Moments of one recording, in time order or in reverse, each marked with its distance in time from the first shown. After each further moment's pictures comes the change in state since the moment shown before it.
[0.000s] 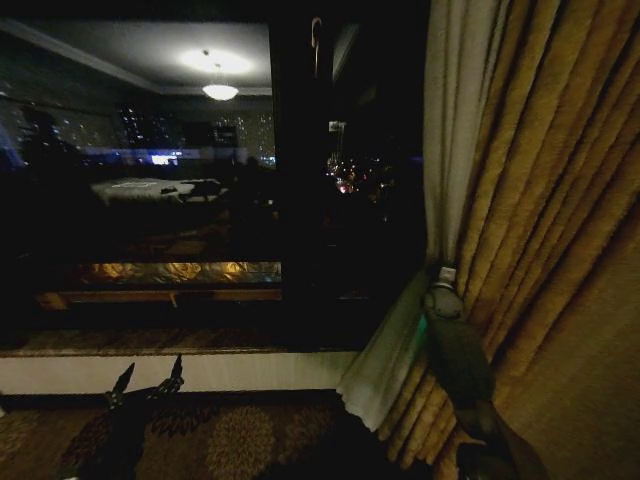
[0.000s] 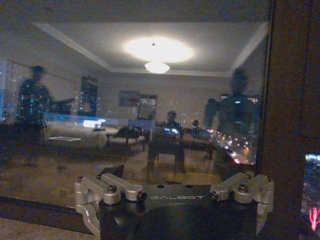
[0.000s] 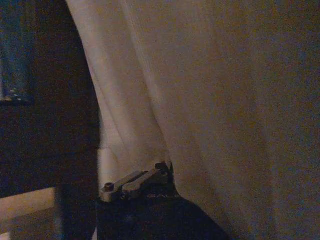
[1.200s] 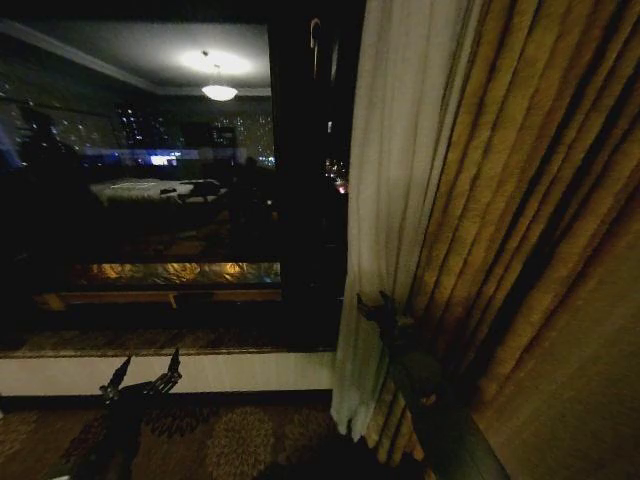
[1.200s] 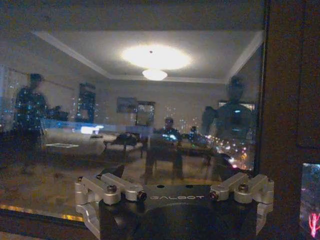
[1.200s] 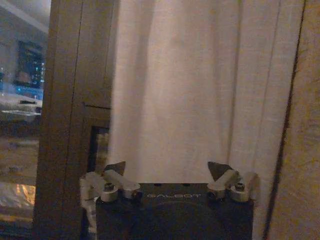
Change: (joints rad) left arm -0.006 0.011 -0.012 -0.030 -0.013 0.010 -0.004; right arm -0.584 0.020 -0.316 0.775 0.040 -0.097 -0.201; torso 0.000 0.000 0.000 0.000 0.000
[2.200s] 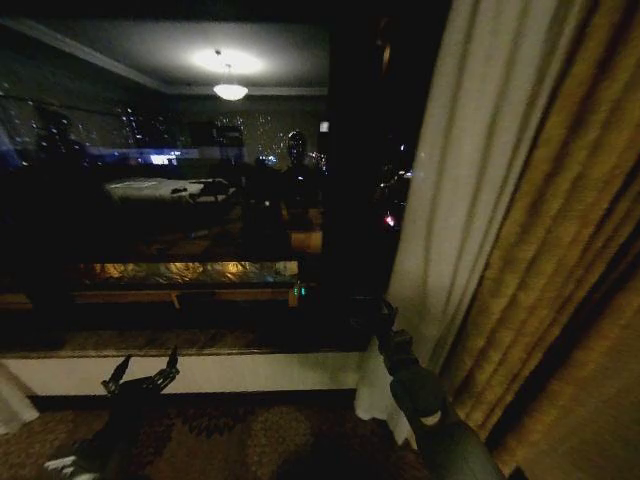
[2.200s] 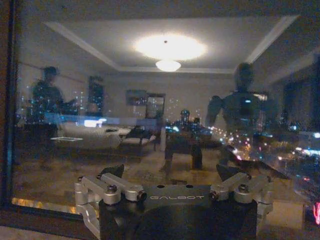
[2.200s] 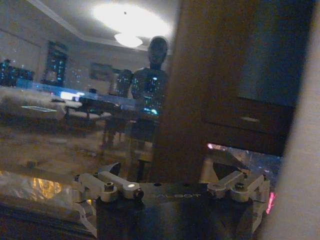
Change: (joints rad) left arm -0.106 0.089 -0.018 0.096 -0.024 0.066 -0.030; right arm -0.092 -0.019 -0.027 0.095 -0.032 0.010 -0.024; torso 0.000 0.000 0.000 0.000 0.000
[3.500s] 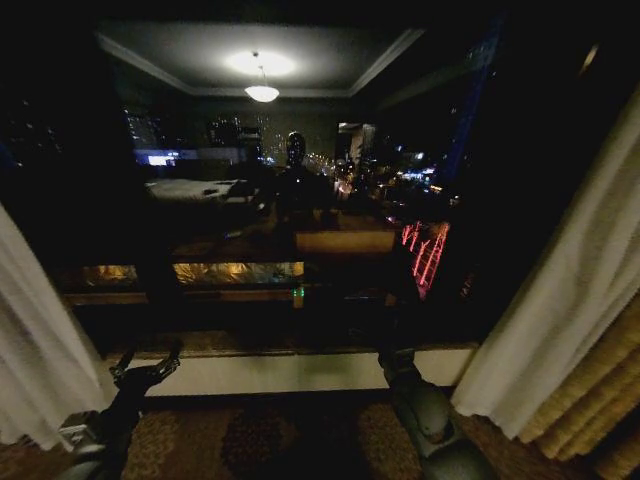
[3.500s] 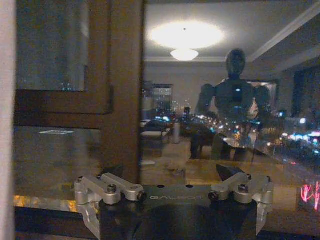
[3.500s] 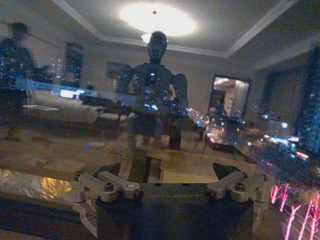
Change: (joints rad) left arm -0.054 0.099 0.002 0.068 -0.040 0.058 0.007; right arm -0.059 0.017 0.008 0.029 -0.001 0.003 -0.002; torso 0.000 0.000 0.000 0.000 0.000
